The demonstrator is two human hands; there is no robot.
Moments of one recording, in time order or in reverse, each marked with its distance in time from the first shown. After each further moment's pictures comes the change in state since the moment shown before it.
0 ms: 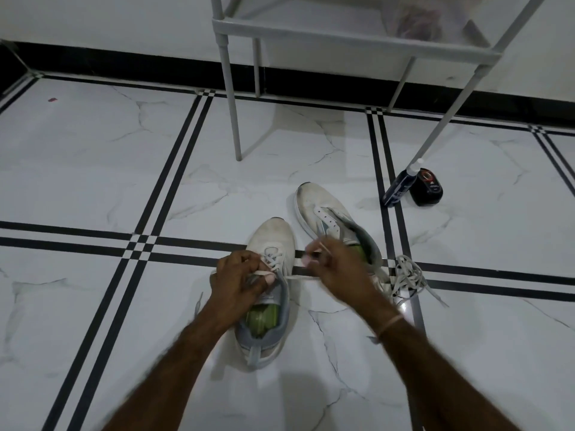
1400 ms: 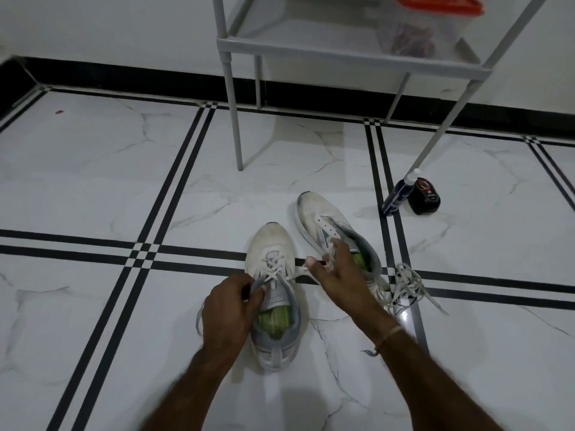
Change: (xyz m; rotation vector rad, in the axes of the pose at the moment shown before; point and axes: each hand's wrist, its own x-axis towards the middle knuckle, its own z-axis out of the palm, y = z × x) left_hand -0.026 0.001 0.006 0.086 0.259 0.007; right_hand -0.004 0.001 0.009 0.118 0.068 0.188
